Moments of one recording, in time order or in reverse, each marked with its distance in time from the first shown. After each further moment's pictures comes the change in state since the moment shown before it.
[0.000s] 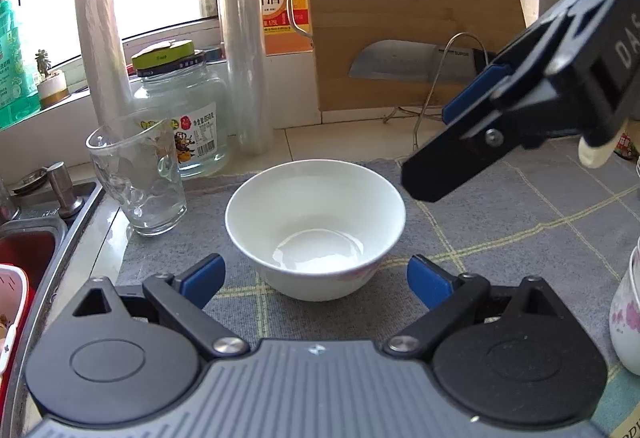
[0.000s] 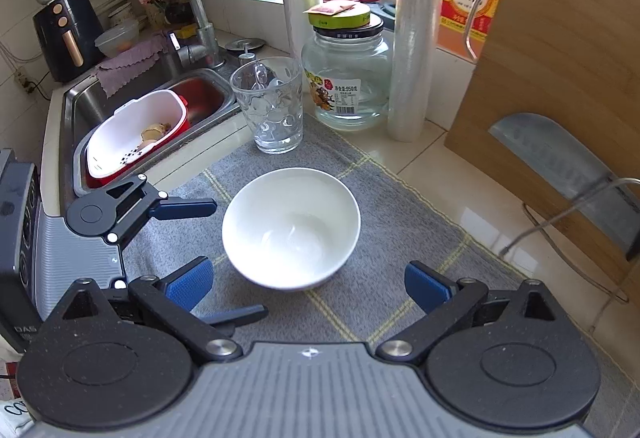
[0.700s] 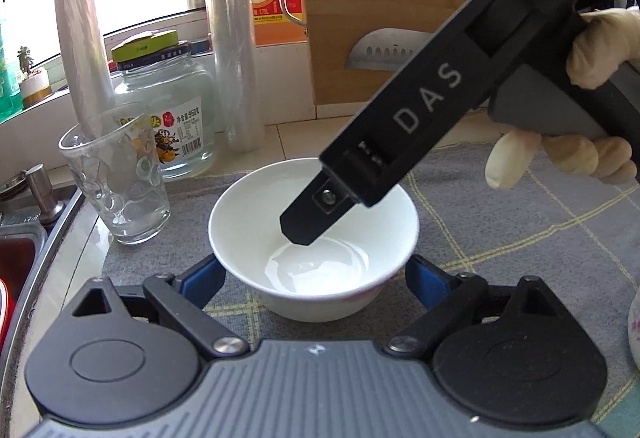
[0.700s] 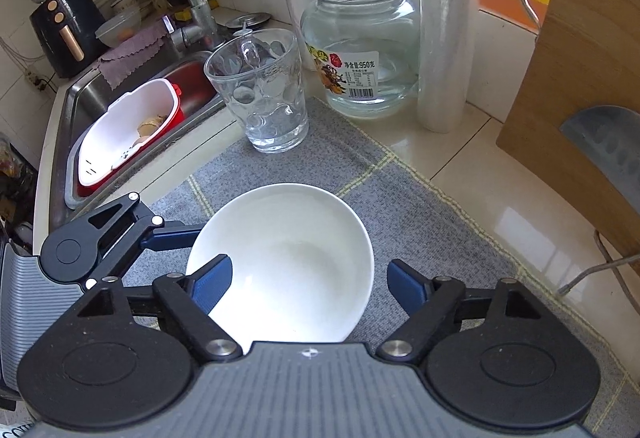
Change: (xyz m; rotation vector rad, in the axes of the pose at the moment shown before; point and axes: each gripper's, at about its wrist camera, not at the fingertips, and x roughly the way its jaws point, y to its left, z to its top) left arm 0.022 0.003 0.004 0.016 0.006 -0.017; right arm 0.071 -0.020 0.027 0.024 0.077 0.098
